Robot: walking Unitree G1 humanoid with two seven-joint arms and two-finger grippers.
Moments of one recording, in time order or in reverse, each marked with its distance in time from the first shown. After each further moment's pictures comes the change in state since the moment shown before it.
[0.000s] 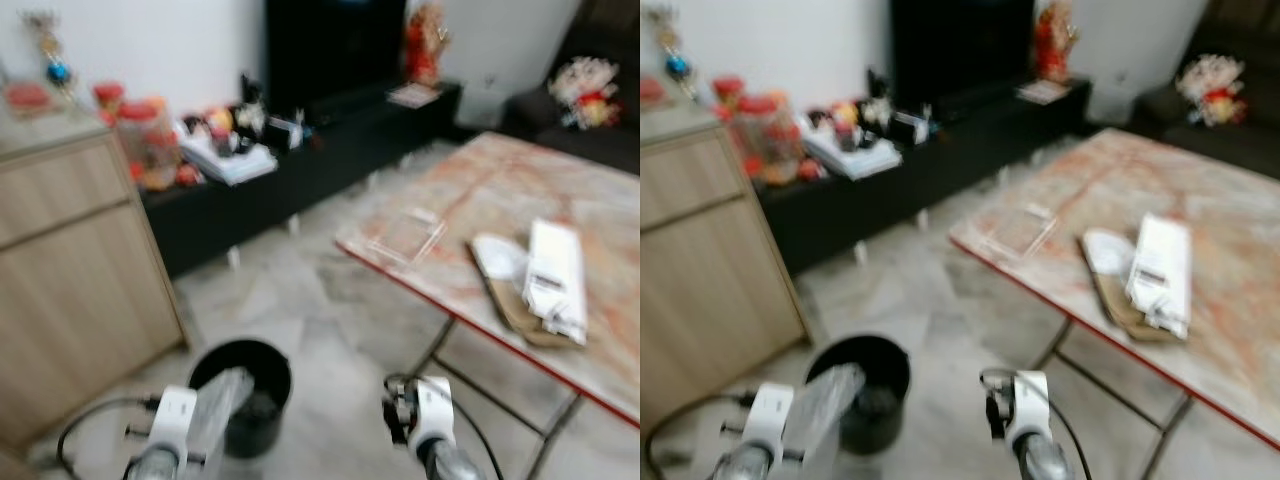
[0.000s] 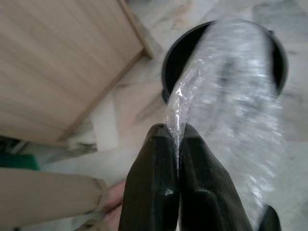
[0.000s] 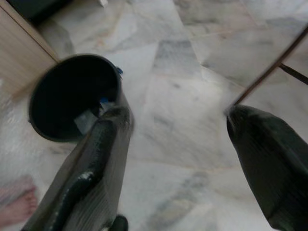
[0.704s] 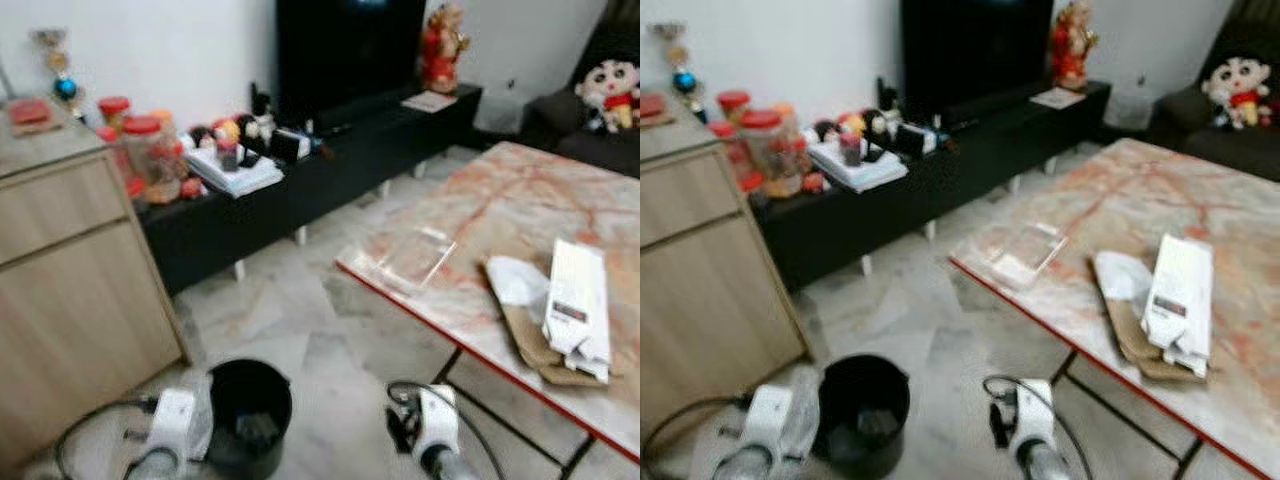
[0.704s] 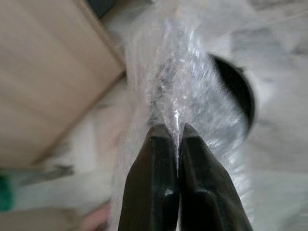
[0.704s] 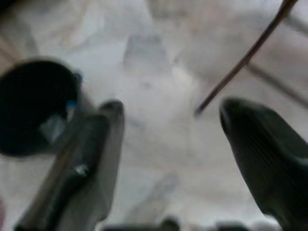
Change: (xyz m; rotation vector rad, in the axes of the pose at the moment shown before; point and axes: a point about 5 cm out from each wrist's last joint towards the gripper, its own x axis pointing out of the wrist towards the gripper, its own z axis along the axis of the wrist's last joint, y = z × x) left arm 0.000 -0.021 0.007 -0.031 -0.021 -0.042; right arm -0.009 -0.022 -0.014 -0.004 0.045 -0.052
